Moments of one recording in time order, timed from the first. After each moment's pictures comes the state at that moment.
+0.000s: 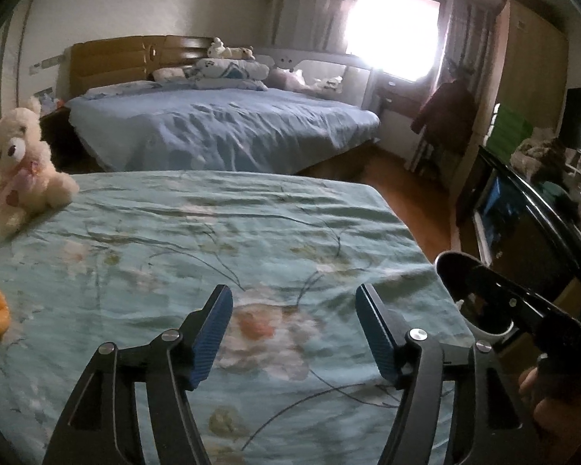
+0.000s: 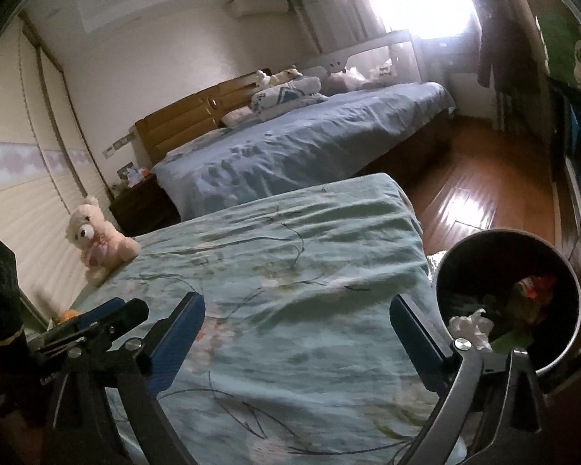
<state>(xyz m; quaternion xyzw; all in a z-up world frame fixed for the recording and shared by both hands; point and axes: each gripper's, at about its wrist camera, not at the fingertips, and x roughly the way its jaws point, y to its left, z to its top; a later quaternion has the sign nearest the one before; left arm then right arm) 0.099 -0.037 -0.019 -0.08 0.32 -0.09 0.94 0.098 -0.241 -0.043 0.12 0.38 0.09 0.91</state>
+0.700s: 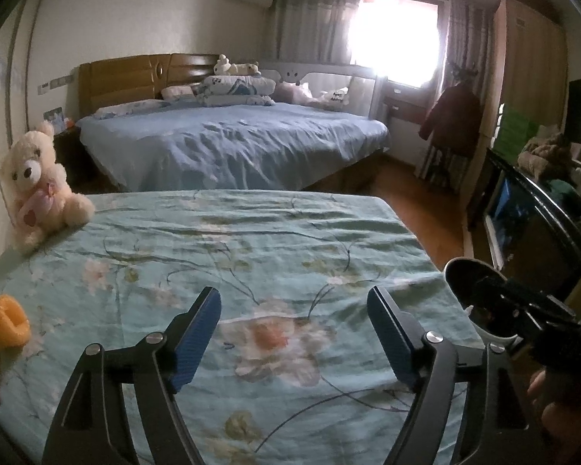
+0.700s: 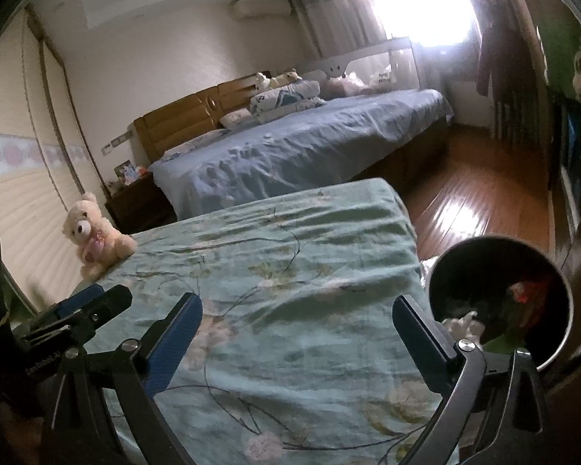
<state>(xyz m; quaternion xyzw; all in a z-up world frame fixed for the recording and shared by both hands) 0.093 -0.038 -0.011 -0.05 0.29 -0.07 0.95 0.091 -0.242 -0.039 0.10 0.37 0.09 0.92</state>
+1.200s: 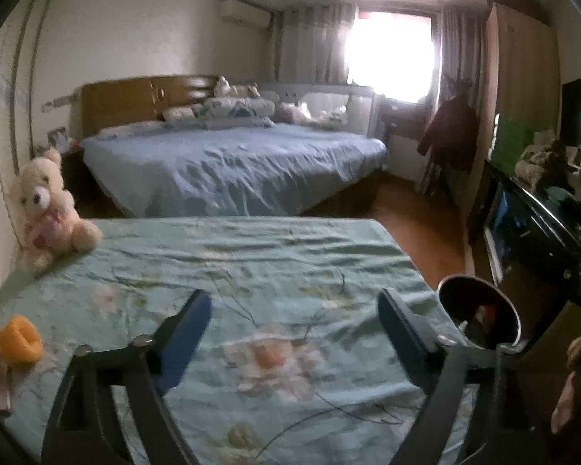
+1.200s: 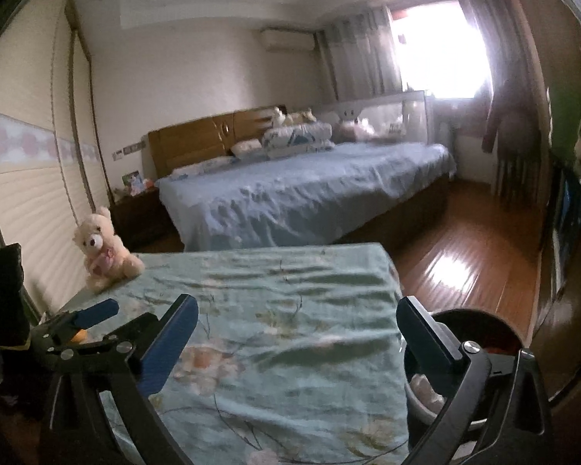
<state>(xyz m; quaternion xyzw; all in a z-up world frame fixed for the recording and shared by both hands) 0.079 -0.040 0.006 -0.04 0.25 -0.06 0.97 0.077 -0.231 0.024 0.04 0.30 0.09 0.95</state>
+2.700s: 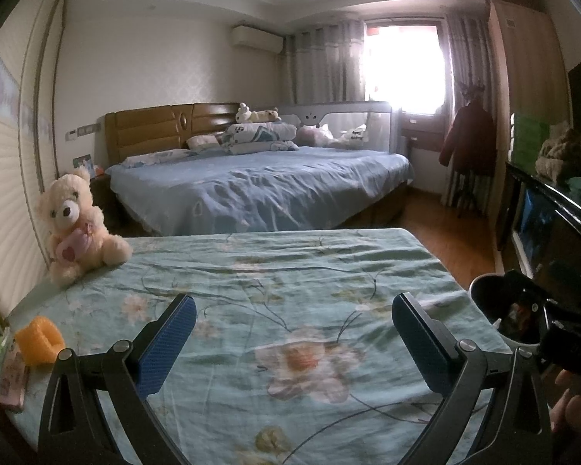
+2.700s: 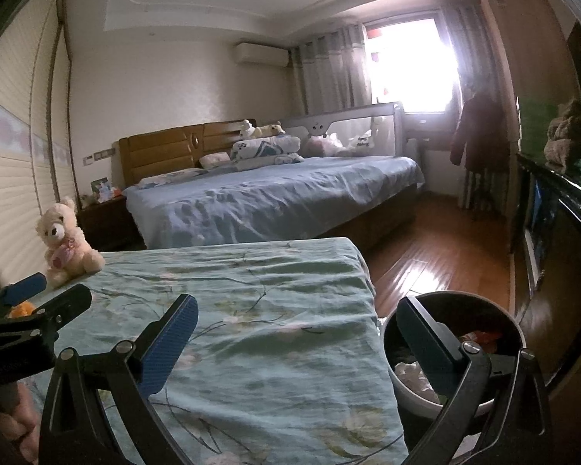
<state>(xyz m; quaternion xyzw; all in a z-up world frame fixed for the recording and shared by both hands) 0.067 -0.046 -0.029 0.00 0.21 -0.02 0.98 0.065 -0.234 -0.030 0.03 0.28 0.03 0.96</state>
